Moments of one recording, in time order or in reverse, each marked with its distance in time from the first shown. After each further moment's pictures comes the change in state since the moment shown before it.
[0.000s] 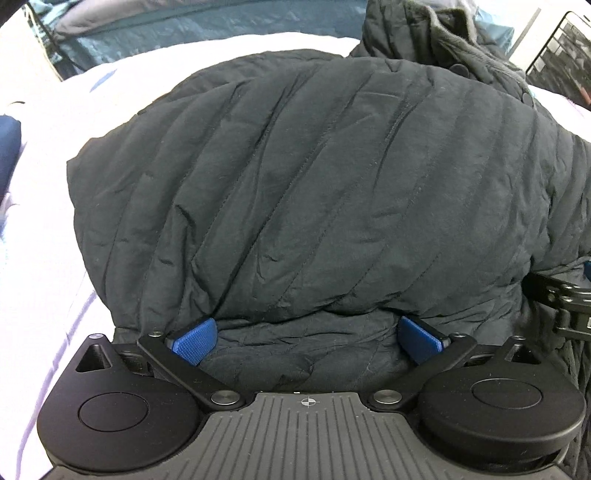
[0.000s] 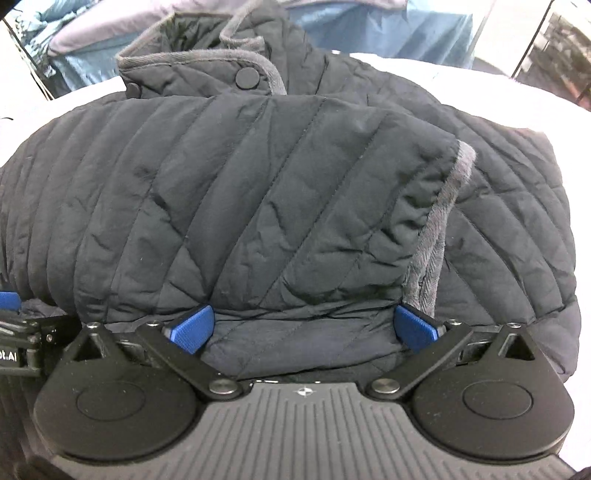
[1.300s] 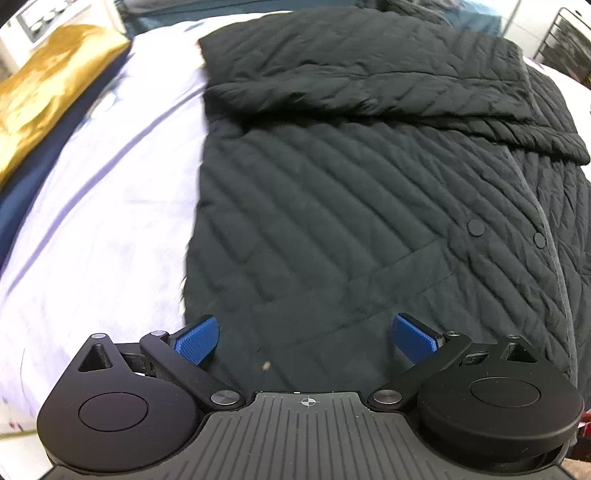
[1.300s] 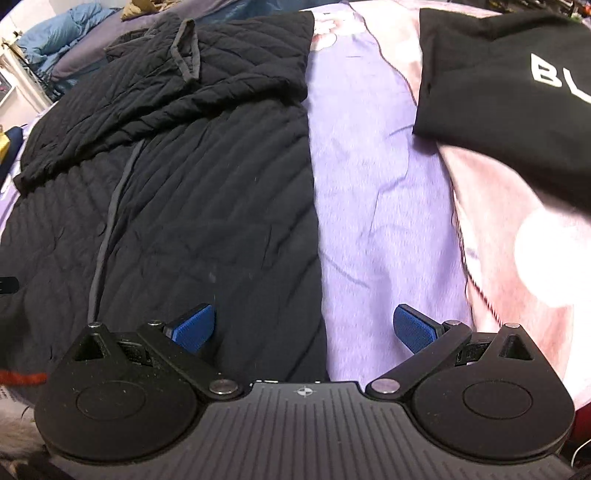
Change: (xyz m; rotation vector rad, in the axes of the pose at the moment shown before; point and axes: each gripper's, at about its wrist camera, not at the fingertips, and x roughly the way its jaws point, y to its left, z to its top) left arm -0.125 -0.021 -0.224 -0.077 -0.011 0.084; right arm -0.165 -0.187 -0.236 0.115 0.023 0.091
